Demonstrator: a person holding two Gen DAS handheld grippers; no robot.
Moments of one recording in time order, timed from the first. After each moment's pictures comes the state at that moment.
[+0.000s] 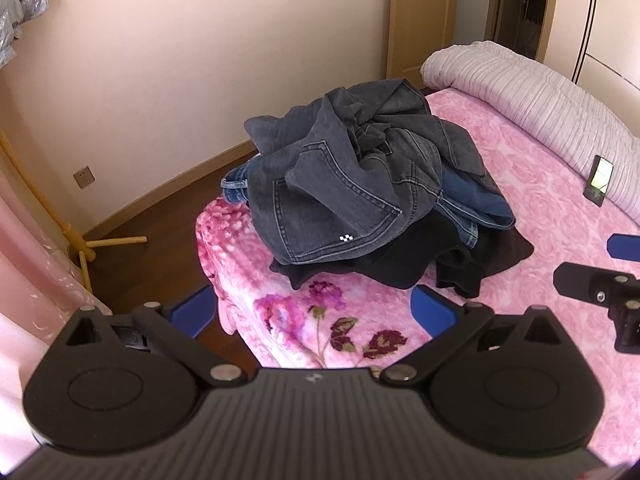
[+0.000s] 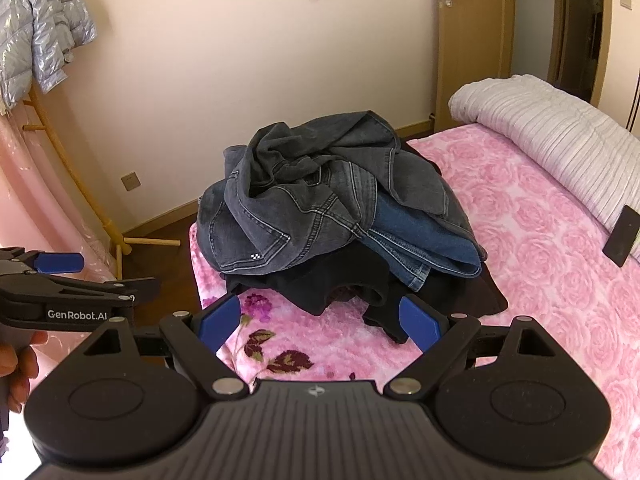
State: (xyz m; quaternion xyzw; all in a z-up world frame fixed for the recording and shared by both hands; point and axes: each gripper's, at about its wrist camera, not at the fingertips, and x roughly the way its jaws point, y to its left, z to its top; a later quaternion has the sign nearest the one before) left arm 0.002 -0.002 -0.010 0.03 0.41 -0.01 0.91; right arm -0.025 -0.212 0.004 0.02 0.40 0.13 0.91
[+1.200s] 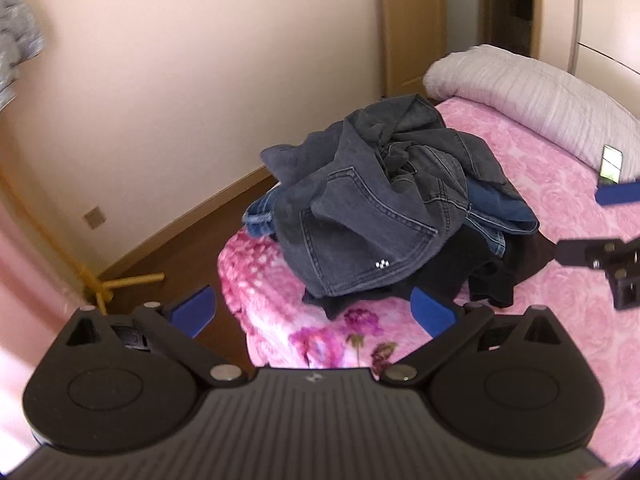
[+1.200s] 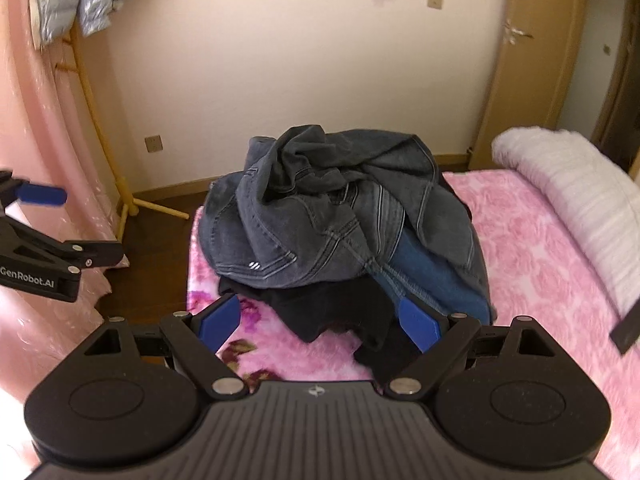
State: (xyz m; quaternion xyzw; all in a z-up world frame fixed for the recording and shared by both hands) left arm 0.028 0.024 -0.015 0.09 0.37 -0.02 0.92; right arm 0.030 -0.189 -0.014 -0.10 0.38 0.19 0.90
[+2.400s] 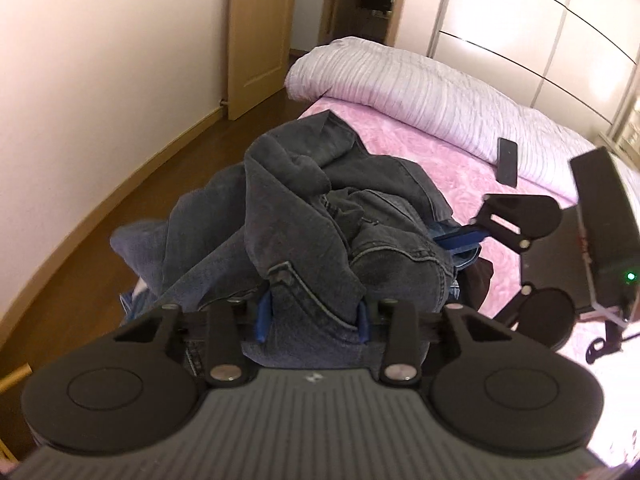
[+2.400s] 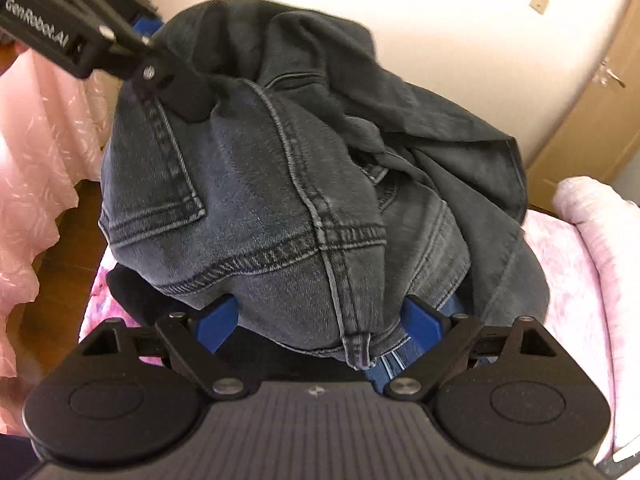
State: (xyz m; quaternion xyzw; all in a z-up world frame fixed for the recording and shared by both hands) left arm 0.246 0.048 -0.063 0.08 0.38 -0.30 0.87; right arm 0.193 -0.127 -0.133 -0.24 0.41 0.25 0.84
